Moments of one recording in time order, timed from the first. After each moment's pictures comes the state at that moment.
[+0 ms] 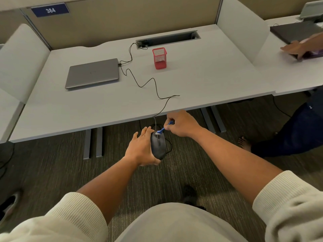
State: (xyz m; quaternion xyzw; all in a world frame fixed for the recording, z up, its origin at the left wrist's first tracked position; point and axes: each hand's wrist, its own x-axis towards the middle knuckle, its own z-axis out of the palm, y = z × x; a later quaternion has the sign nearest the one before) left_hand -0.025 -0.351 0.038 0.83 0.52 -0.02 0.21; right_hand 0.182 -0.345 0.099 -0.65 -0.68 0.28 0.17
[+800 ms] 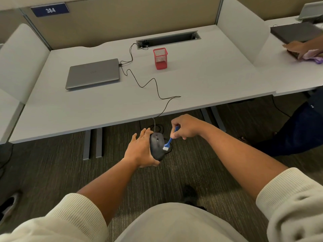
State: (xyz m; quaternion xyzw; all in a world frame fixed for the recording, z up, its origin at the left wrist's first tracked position) left_hand -0.038 -0.349 0.034 0.84 0.51 -0.01 0.21; right_hand 0.198 -0.340 0.096 -0.62 -0.67 0.40 0.07
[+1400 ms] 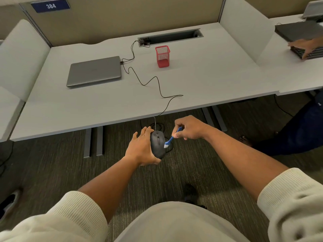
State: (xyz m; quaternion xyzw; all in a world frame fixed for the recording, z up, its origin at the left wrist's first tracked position) left_hand -0.047 -0.341 0.025 0.83 0.51 0.01 0.23; right_hand 0.201 -0.341 0.074 -0.60 -0.66 0.43 0.13
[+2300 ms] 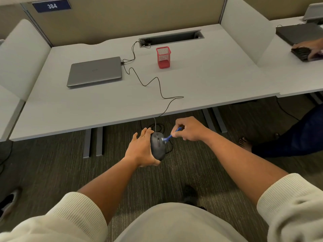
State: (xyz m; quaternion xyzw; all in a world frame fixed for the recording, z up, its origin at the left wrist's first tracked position) left_hand -0.048 -0.339 0.022 0.83 0.51 0.01 0.22; right_hand 0.197 -0.345 0.073 -0.62 -0.64 0.42 0.17
